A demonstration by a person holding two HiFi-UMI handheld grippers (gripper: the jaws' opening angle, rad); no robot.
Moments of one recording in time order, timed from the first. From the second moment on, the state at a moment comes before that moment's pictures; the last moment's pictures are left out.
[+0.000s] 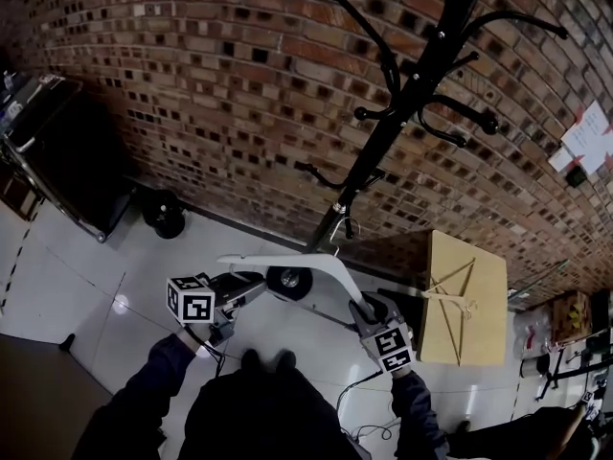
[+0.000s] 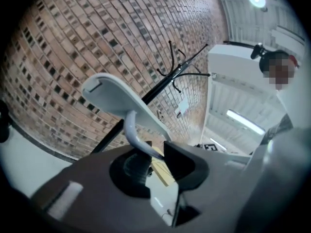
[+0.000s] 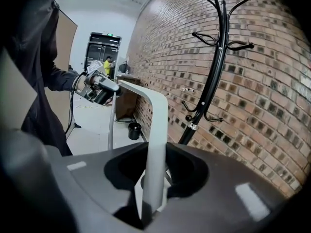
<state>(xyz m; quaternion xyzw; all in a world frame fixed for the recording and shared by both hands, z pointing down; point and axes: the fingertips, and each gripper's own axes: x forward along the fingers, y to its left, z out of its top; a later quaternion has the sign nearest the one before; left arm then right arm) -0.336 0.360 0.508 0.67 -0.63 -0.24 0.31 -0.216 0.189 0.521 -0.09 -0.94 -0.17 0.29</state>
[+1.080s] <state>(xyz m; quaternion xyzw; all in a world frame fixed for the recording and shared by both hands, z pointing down) -0.375 0.292 0.638 0.63 -0.60 -0.28 0.39 -0.270 0.113 0.635 -0.08 -0.91 -0.25 0.33</state>
